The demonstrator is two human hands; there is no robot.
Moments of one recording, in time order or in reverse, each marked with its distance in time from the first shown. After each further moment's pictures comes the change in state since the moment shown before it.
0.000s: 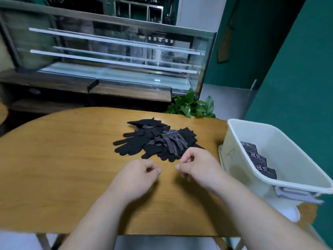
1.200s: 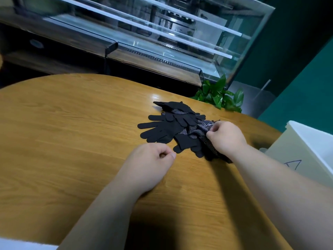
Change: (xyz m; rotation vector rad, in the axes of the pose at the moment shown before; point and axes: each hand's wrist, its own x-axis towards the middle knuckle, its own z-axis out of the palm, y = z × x) left_hand 0.045 -0.098 -0.016 -0.272 0.027 -0.043; right_hand 0.155 0.007 0.061 -0.682 0.258 0.076
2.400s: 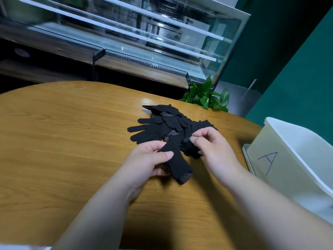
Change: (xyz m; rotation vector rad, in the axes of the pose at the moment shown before) left_hand 0.000 0.007 0.013 -0.891 -0.249 -0.022; right_hand -0.097 -0.014 -0.024 0.787 -0.069 -0.014
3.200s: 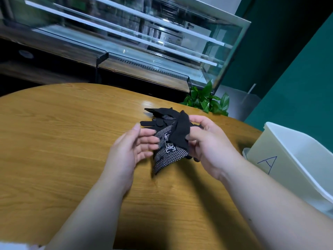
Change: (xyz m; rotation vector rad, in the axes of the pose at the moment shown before) left_hand 0.000 0.013 -0.022 -0.182 0.312 0.182; right_hand -0.005 -0.049 0.014 0.414 -0.197 0.085
